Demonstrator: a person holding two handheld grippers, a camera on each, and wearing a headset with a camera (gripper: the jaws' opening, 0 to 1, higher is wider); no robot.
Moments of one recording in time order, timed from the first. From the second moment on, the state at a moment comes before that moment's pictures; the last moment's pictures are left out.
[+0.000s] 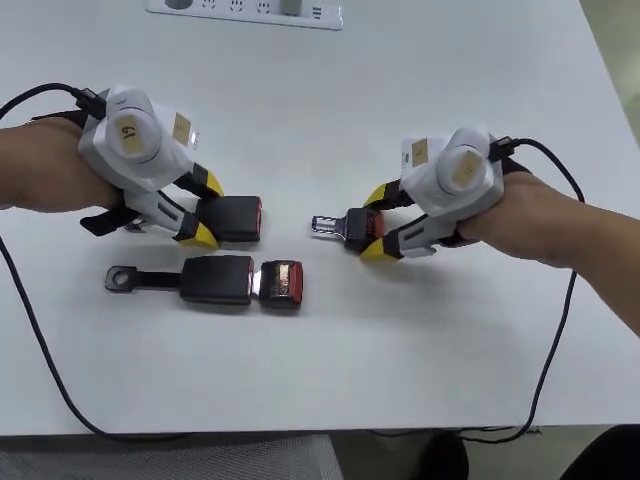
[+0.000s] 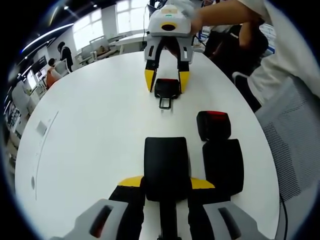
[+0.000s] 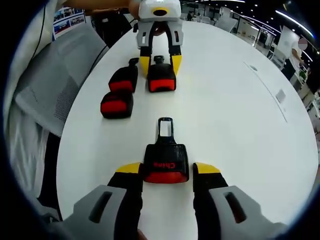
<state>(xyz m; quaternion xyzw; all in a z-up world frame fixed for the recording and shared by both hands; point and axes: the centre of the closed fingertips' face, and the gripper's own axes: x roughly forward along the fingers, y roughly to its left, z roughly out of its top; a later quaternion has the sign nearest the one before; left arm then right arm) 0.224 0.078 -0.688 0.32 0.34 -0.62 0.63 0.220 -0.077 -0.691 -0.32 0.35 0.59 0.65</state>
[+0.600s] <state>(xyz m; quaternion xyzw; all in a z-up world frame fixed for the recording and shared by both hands) 0.222 0.087 -0.638 0.25 0.31 -0.58 0.71 0.211 -0.068 -0.656 -0.27 0.33 0.55 0.72</state>
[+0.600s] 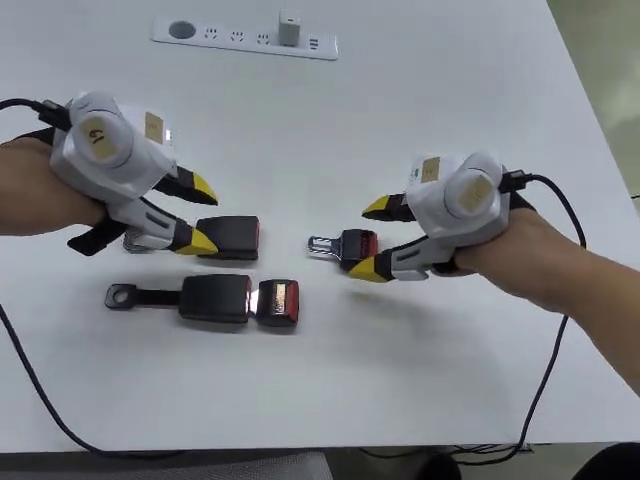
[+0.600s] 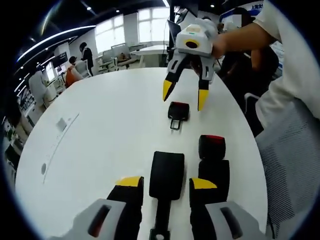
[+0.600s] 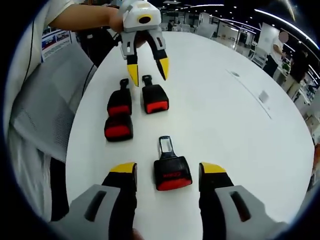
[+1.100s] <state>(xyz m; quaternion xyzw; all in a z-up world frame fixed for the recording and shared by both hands) 0.181 0.148 -0.618 0.20 0.30 -0.50 0.79 0.174 -0.072 -0.632 -0.21 0.33 0.49 0.78</state>
